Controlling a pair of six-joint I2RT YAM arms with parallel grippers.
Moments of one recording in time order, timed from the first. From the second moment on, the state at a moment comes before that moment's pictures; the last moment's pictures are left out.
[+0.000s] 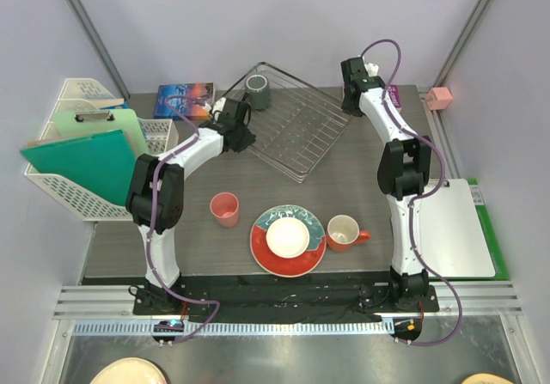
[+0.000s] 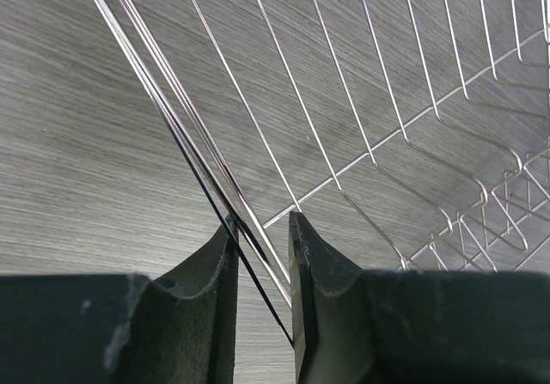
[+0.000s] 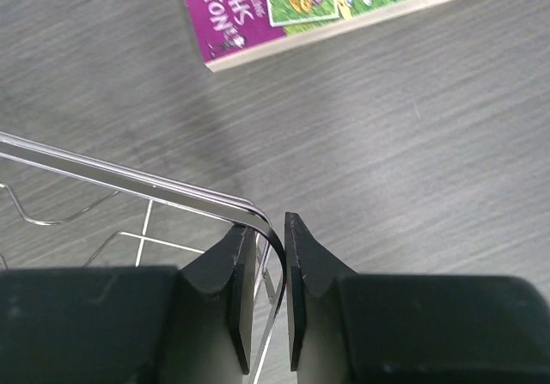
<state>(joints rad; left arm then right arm) -0.41 1.97 1.50 -0.37 -0.16 -0.91 0.21 2.35 2.23 -0.81 0.37 0.45</state>
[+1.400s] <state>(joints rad) -0.64 1.95 1.45 -0.30 -0.37 -1.05 0.14 2.35 2.21 -0.62 0.15 0.45</state>
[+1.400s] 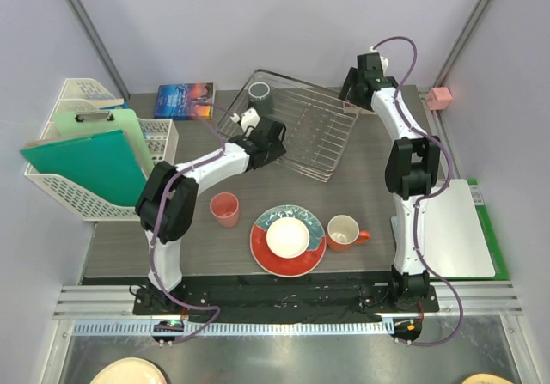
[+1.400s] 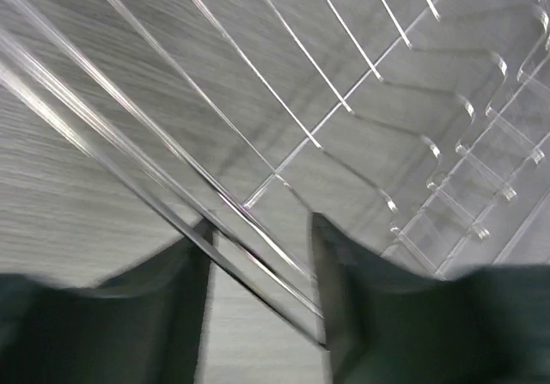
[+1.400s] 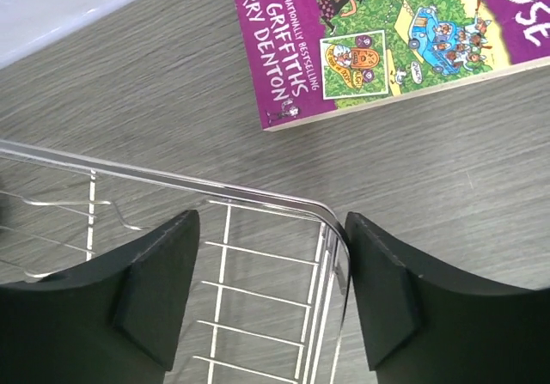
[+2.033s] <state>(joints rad) -0.68 1.73 1.42 -0.32 -0.19 -0.81 0.22 2.15 2.08 -0.59 0.05 0.50</state>
